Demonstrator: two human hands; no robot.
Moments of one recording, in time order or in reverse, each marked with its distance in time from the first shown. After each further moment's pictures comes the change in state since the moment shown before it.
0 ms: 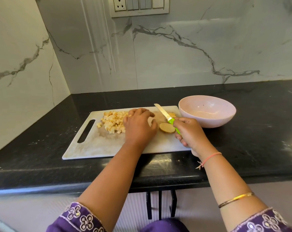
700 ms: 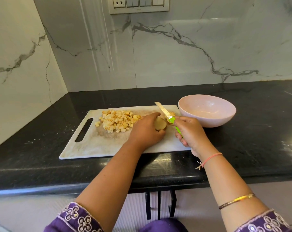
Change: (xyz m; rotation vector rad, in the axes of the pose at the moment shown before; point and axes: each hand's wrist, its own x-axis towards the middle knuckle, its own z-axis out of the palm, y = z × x) left_hand 0.001 0.005 0.006 -0.169 -0.241 0.116; right_hand 0.004 0.003 0.000 0.023 0.049 -0.007
